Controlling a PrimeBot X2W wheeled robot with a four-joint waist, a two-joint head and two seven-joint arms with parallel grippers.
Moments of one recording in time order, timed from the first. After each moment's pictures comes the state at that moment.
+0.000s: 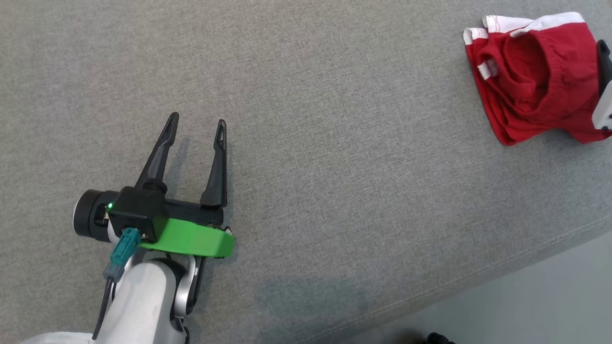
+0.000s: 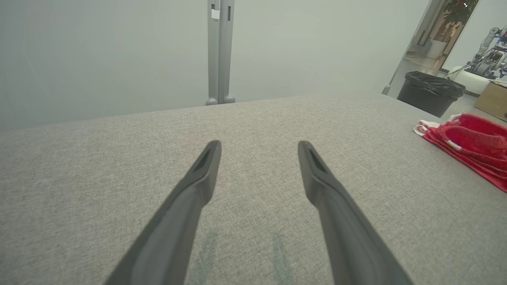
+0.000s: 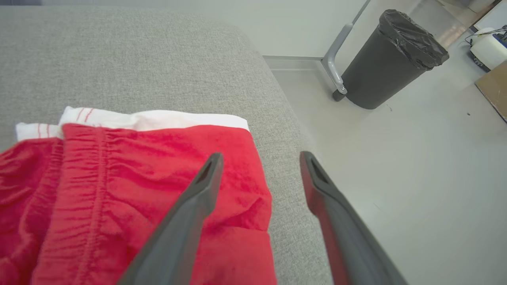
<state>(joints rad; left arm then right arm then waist) -0.30 0.15 -0.30 0.00 -0.22 0.03 -0.17 -1.12 -0.53 0.68 1.29 0.74 0.13 -0.25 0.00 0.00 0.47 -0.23</state>
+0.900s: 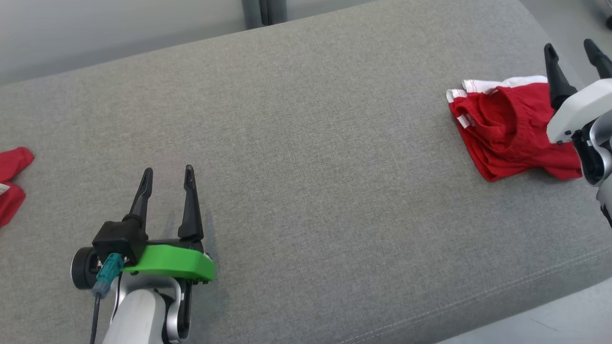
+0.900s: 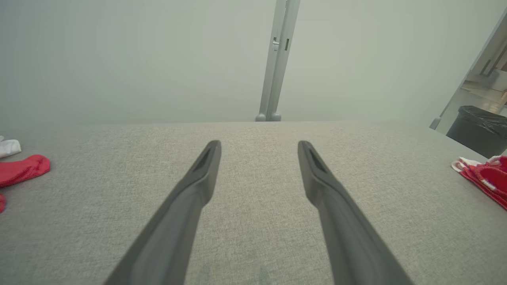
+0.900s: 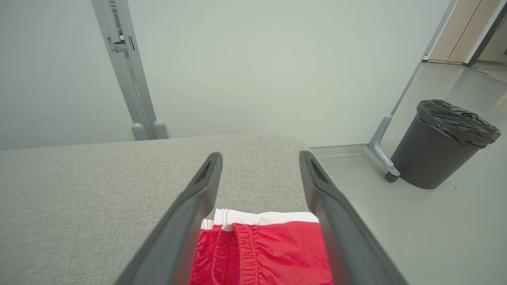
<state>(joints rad) -0.23 0.11 -0.22 0.21 -0.32 0.07 -0.25 -0.94 -0.49 0.47 0.98 0.61 0.13 -0.26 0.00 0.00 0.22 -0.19</state>
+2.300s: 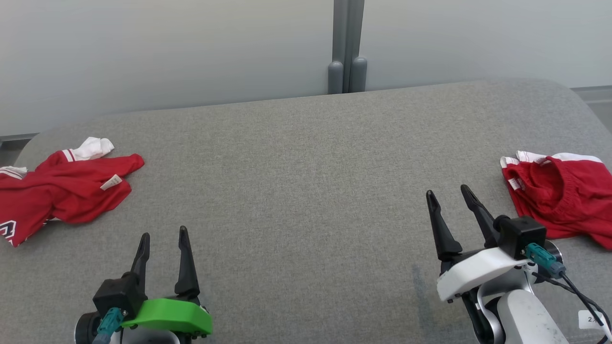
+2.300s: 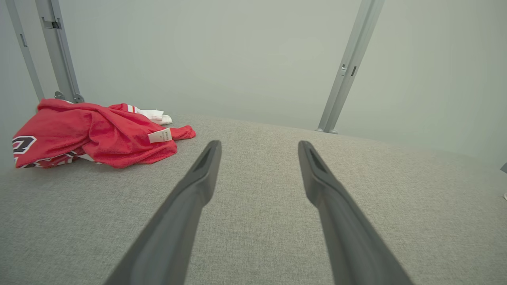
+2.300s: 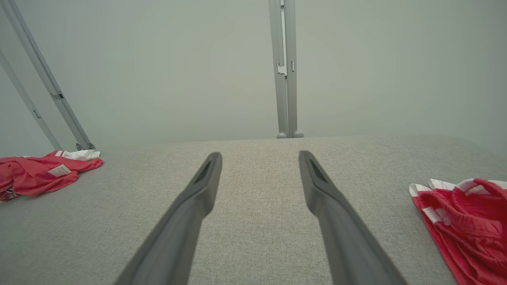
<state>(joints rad) -0.03 0.05 -0.12 0.23 -0.31 0.04 -0.26 -0.15 -0.05 0.09 0.21 0.18 0.13 -0.17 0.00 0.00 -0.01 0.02</state>
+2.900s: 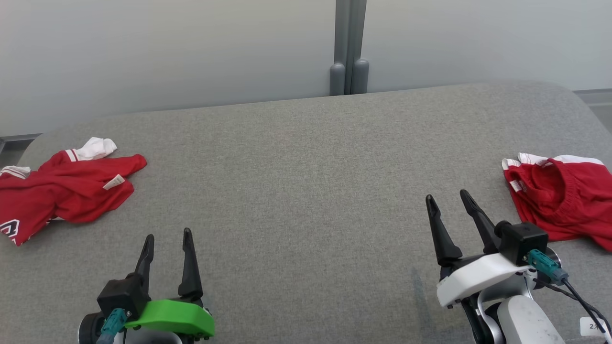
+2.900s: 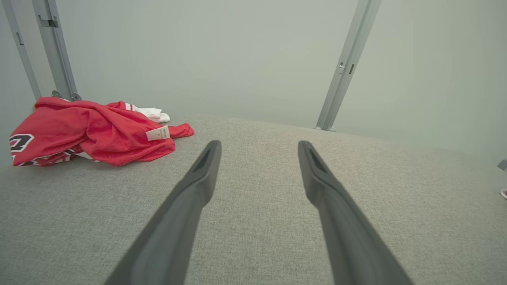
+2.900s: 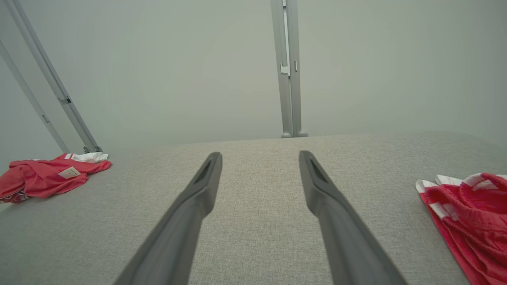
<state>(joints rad) -0.03 0.05 -0.12 0.24 -0.31 0.04 -0.26 -0.12 -0.05 0.10 0.19 0.21 0.13 -0.18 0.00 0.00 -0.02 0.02</state>
